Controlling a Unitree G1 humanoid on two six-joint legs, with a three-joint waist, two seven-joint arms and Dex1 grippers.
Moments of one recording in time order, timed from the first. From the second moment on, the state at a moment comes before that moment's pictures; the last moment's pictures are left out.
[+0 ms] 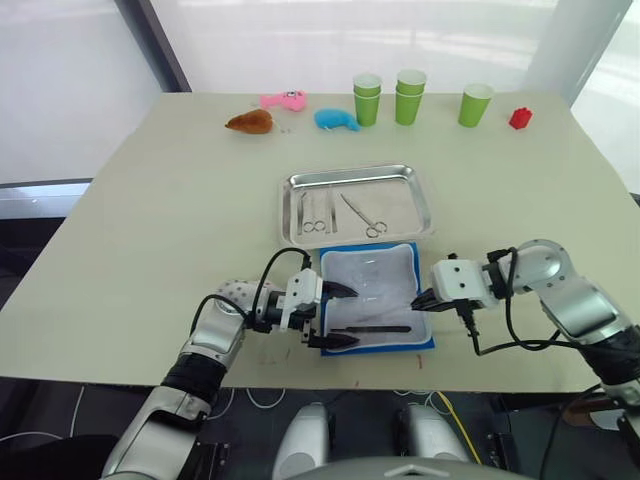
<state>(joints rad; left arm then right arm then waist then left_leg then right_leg) -0.34 0.49 -0.28 0.33 -0.23 -0.12 -1.35 -0.46 -0.81 0.36 -0.11 0.08 0.16 1.32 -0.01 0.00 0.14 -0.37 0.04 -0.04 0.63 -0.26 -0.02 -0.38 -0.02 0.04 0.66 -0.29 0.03</state>
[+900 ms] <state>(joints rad) -0.34 0.49 -0.28 0.34 -0.23 -0.12 -1.35 -0.32 -0.96 0.11 -0.18 0.26 0.21 1.34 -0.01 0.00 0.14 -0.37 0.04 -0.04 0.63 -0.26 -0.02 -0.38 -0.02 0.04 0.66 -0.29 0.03</state>
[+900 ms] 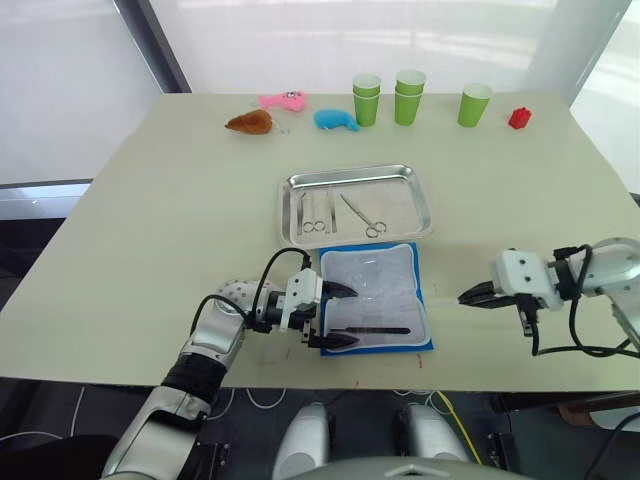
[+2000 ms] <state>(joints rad) -0.32 0.49 -0.27 0.32 -0.23 -0.12 -1.33 -0.89 -0.27 0.19 0.52 0.11 0.45 0.65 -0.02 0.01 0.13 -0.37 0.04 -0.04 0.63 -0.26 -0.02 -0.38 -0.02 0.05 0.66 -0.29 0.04</state>
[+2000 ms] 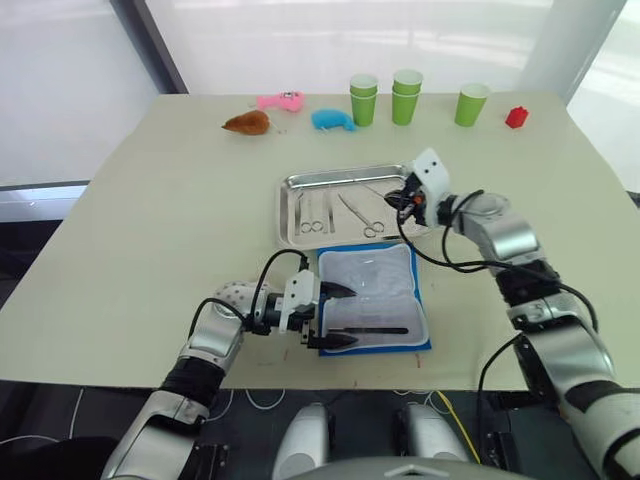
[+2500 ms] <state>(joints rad) -0.30 0.50 -0.26 0.29 -0.23 -0.12 -1.32 -1.04 -0.12 0.15 0.99 0.00 0.31 0.47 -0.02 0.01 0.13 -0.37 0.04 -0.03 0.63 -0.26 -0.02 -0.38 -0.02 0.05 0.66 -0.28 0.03</state>
